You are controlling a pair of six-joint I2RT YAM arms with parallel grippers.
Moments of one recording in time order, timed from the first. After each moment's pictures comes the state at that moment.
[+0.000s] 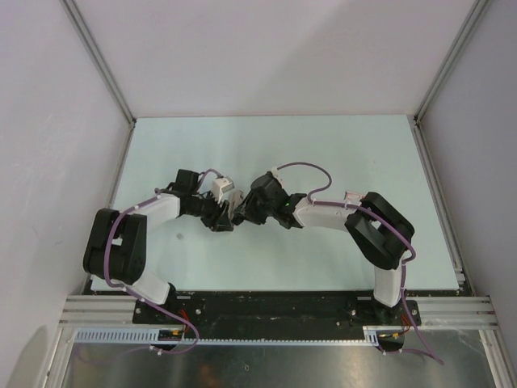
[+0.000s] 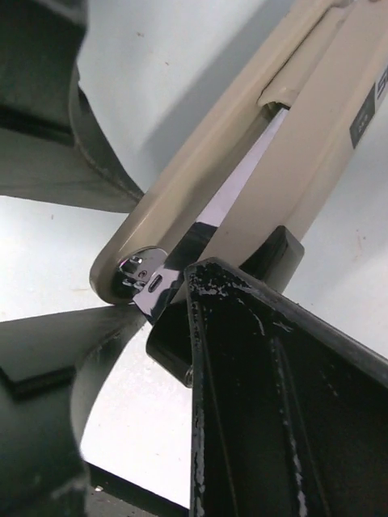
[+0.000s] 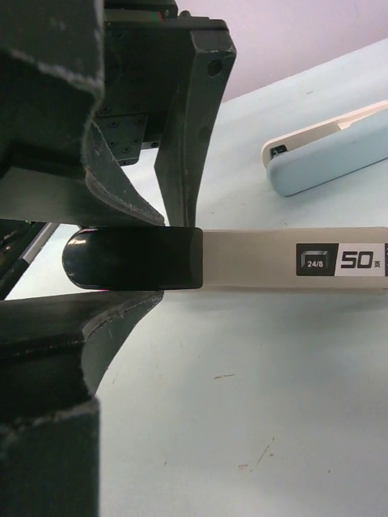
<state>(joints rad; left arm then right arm) -0.19 1.56 0.78 -0.33 0.75 0.43 0.90 1.89 1.18 0.02 0.01 1.29</state>
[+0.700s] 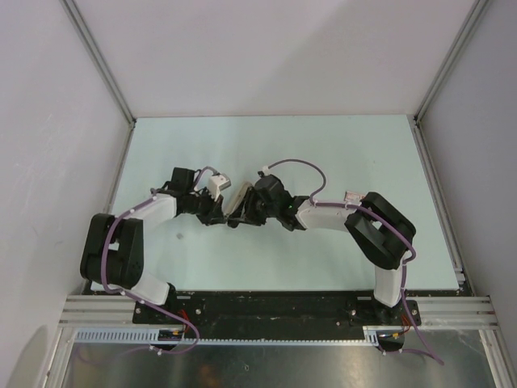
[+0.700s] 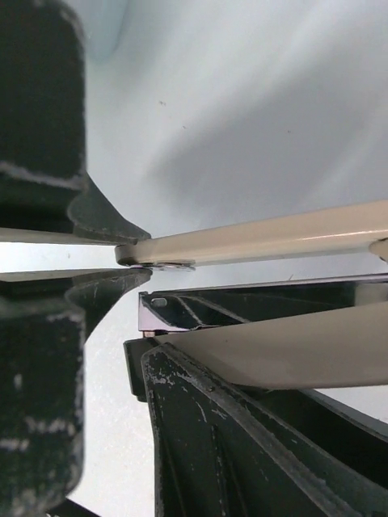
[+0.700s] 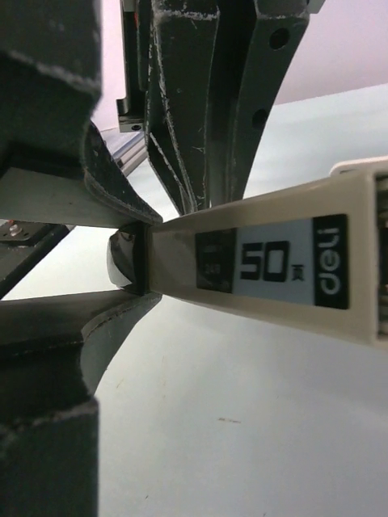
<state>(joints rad) -0.18 1.54 0.78 -0.33 0.69 0.46 0.89 1.89 1.12 0.14 -0.16 1.12</state>
